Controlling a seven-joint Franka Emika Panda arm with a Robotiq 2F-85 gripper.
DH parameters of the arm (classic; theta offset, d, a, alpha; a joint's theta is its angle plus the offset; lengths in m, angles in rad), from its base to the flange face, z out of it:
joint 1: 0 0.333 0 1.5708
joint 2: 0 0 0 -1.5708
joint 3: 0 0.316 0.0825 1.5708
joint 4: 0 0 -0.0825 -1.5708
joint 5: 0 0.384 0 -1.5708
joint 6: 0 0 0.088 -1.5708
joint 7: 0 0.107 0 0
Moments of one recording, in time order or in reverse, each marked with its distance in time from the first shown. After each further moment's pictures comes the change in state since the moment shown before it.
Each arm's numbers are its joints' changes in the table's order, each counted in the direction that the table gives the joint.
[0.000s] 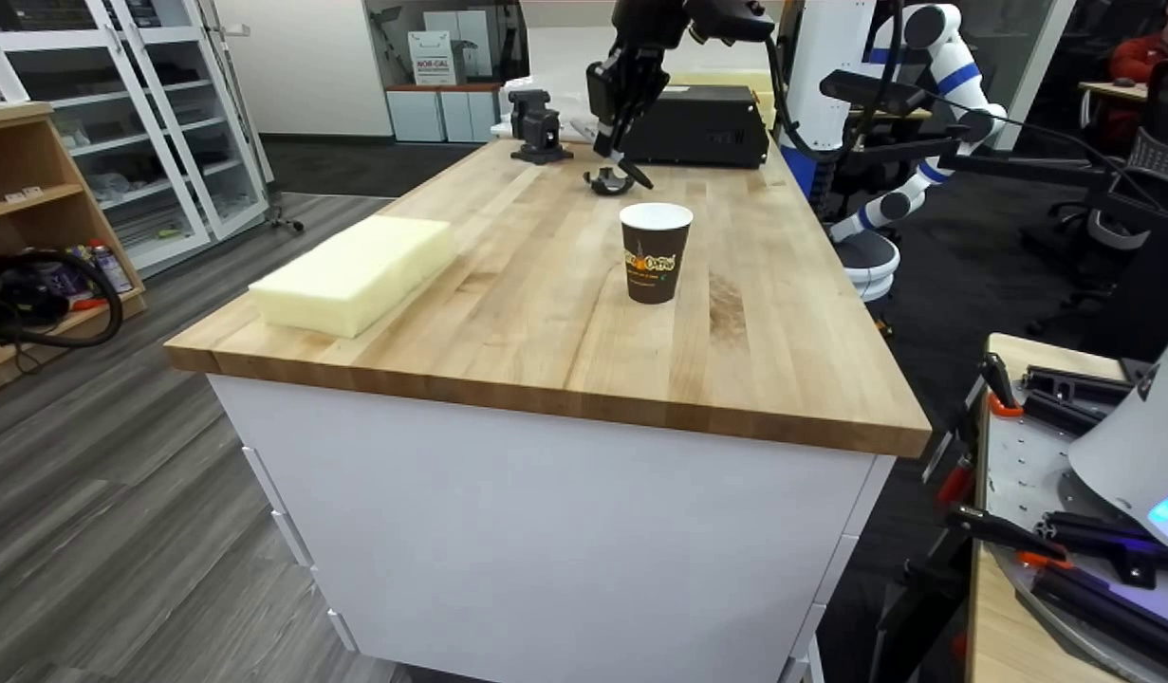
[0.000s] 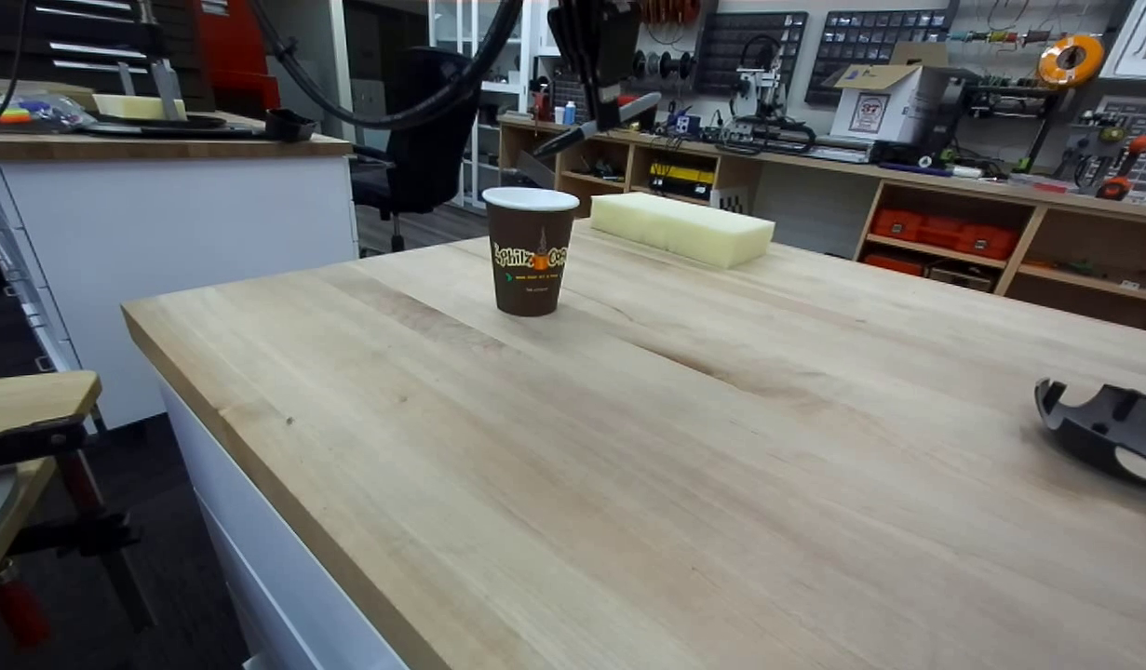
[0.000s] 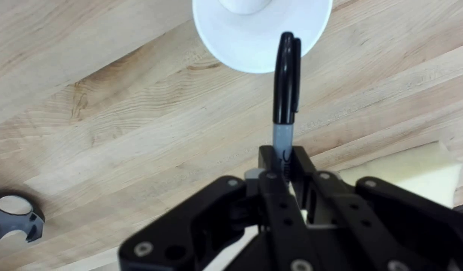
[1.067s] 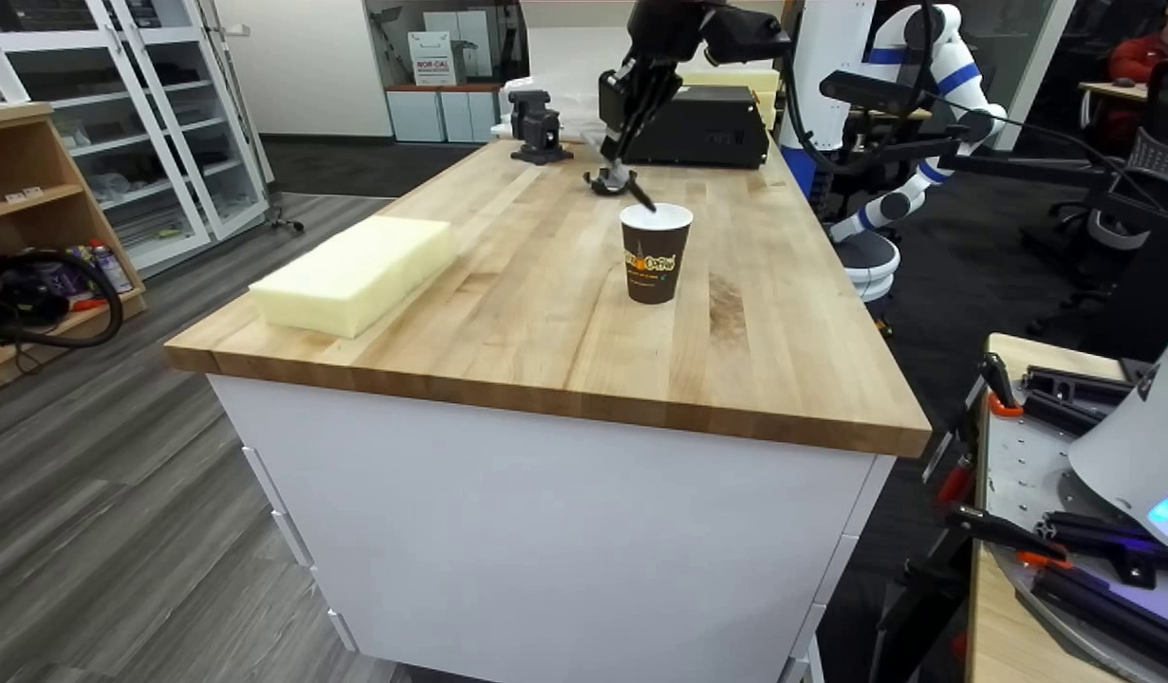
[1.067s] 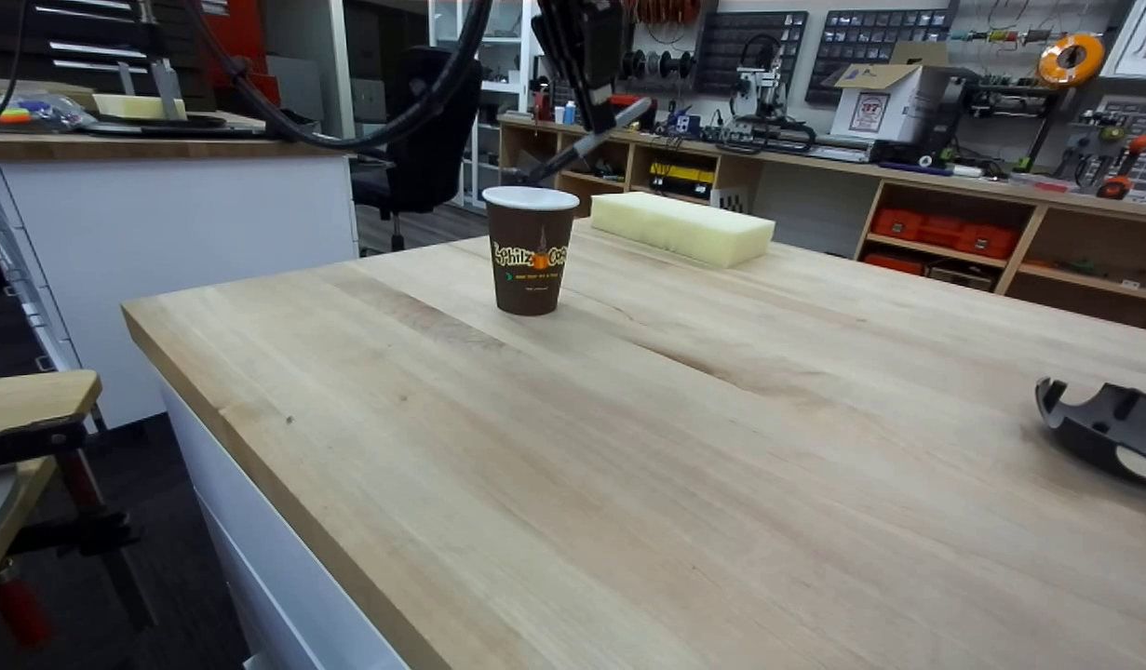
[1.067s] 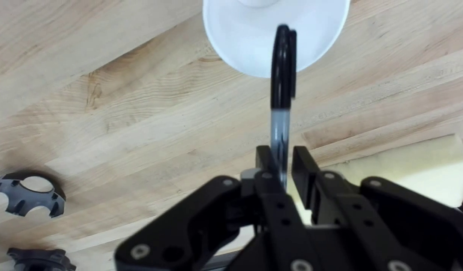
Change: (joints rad) arm 0.000 0.058 0.009 -0.119 -0.140 -0.145 0.126
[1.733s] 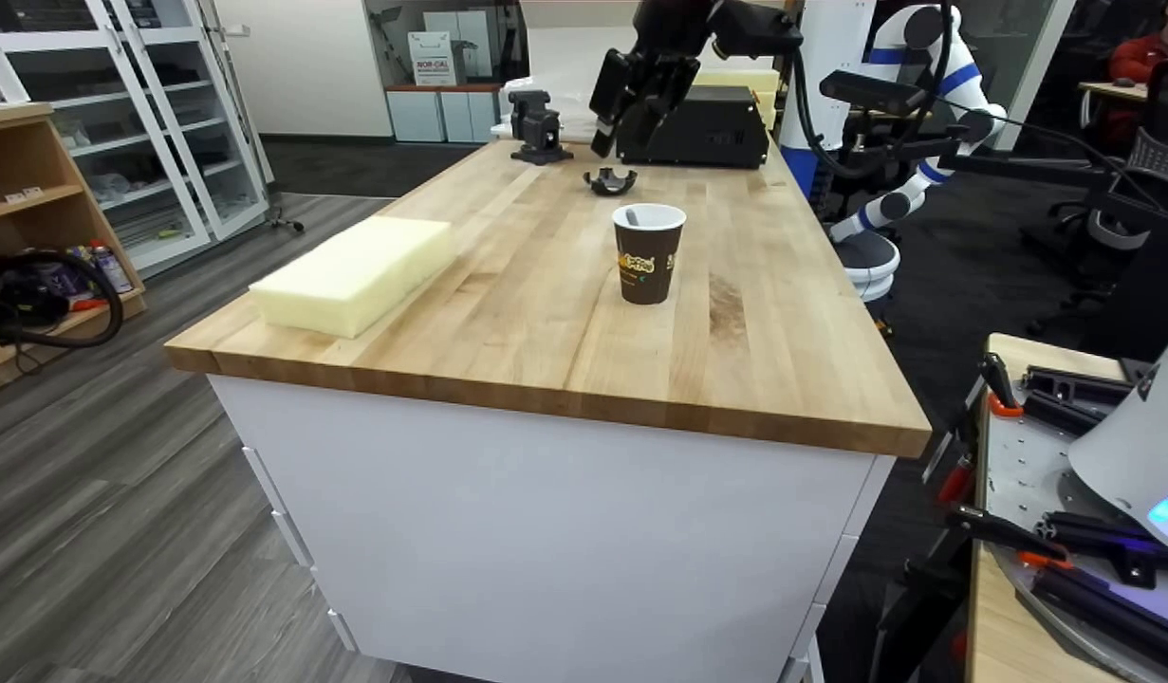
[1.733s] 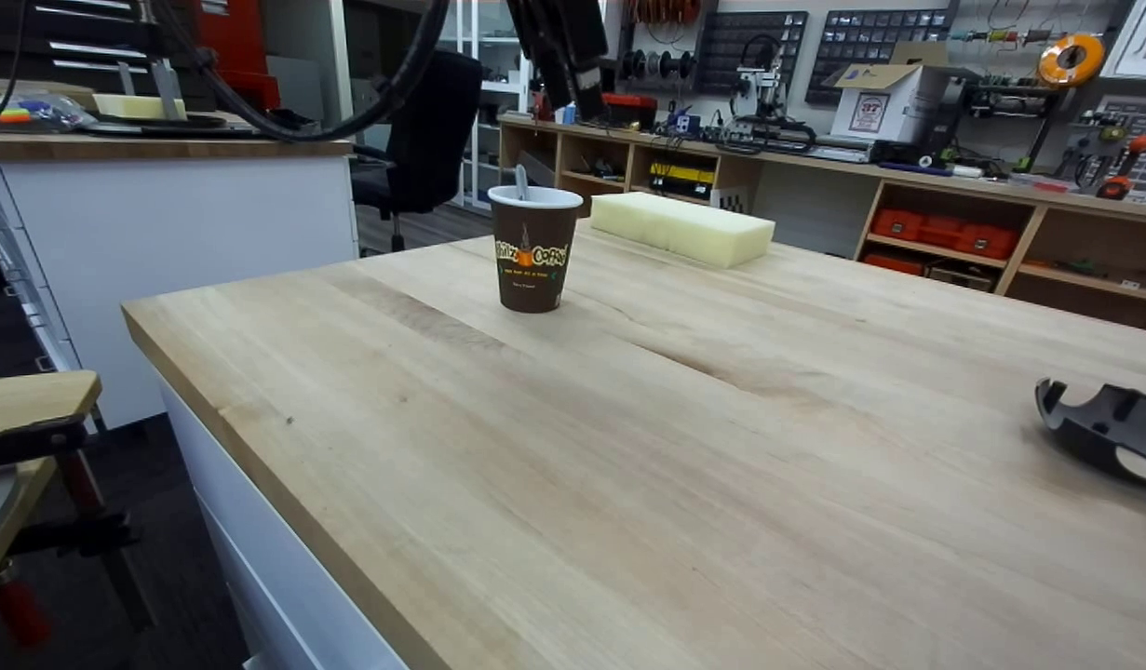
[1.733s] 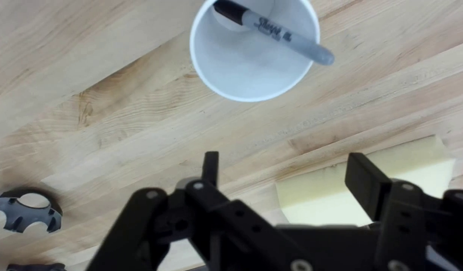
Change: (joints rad) arm 0.002 0.039 0.024 -0.029 0.039 0.019 0.027
